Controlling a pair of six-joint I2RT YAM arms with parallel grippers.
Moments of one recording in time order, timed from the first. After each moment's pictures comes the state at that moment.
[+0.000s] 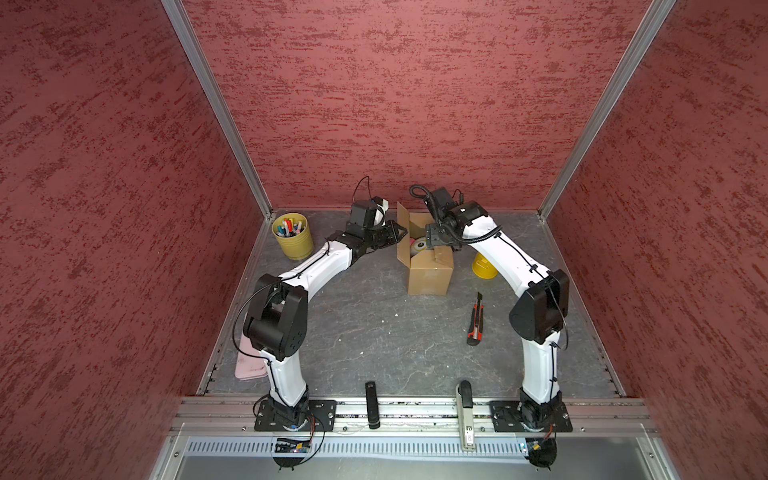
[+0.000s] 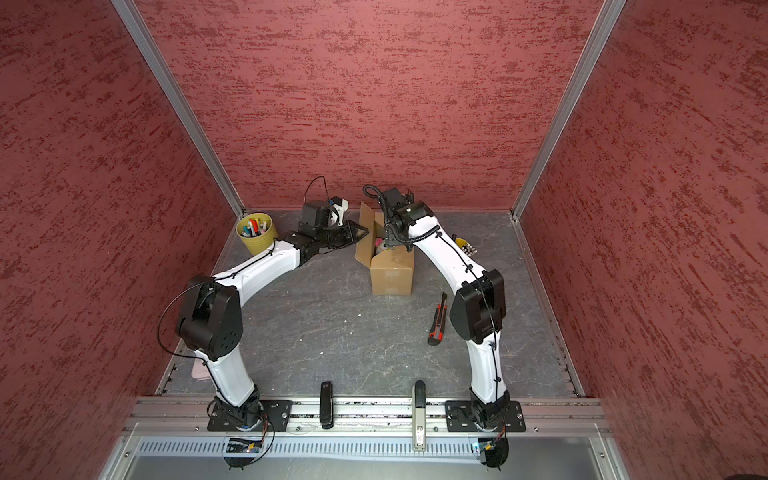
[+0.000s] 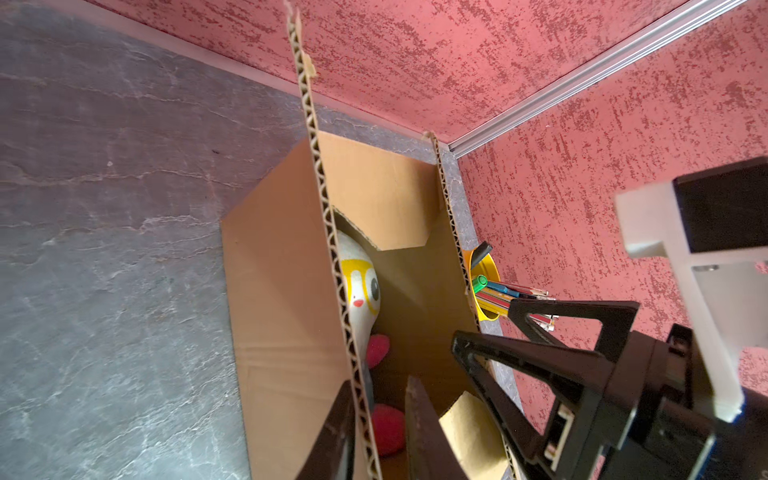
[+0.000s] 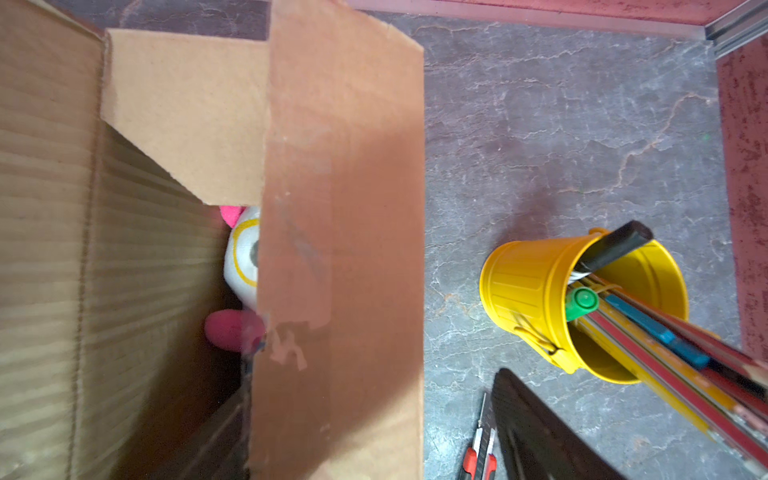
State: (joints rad) left arm -0.41 1.82 1.43 -0.14 0.42 -0.68; right arm 0.50 2.05 2.06 -1.12 0.35 0.44
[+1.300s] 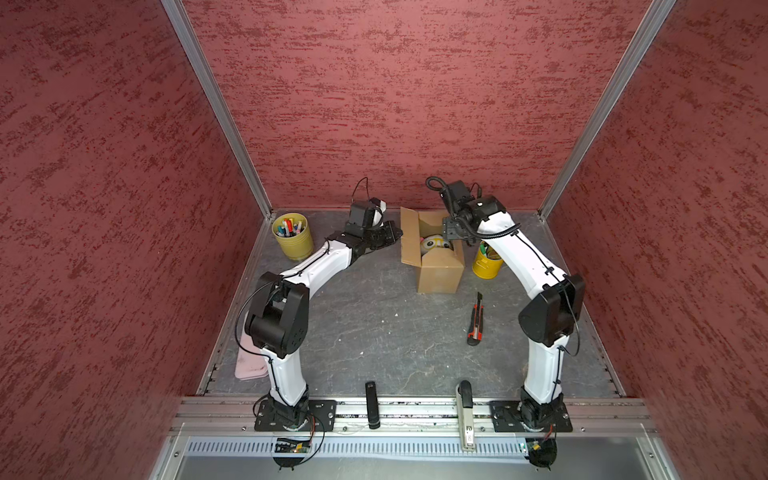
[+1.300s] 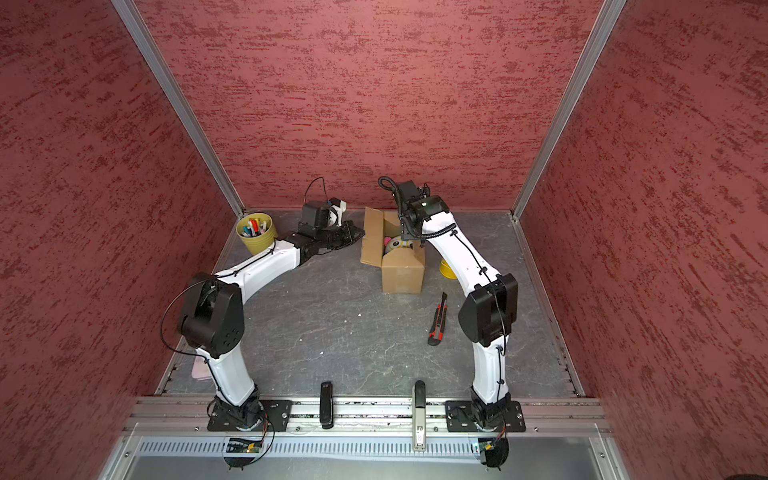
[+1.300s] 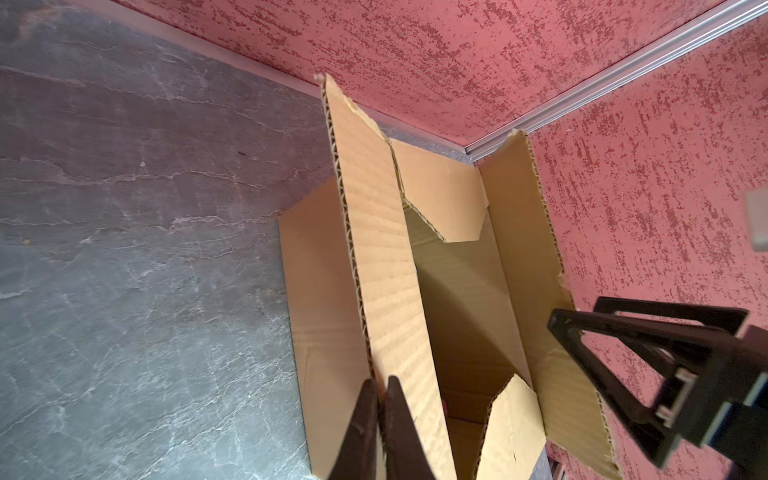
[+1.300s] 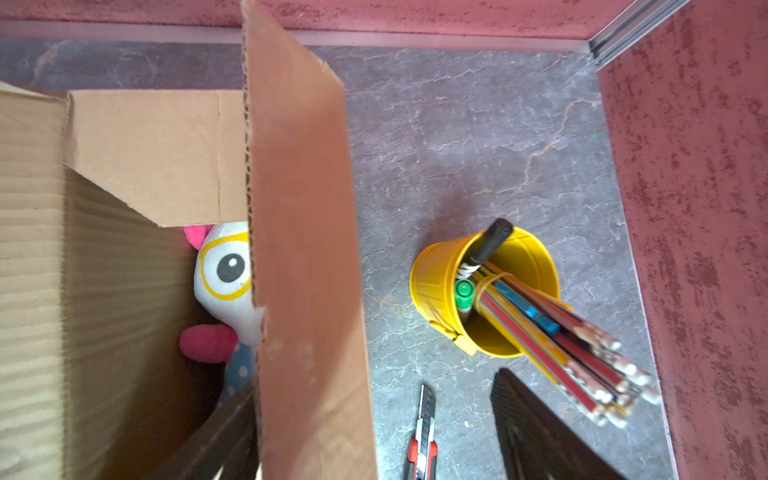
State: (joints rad) left arm -0.40 1.84 1.43 -0.14 0.40 -0.67; right arm 0.43 1.97 2.06 -1.18 0.43 0.44
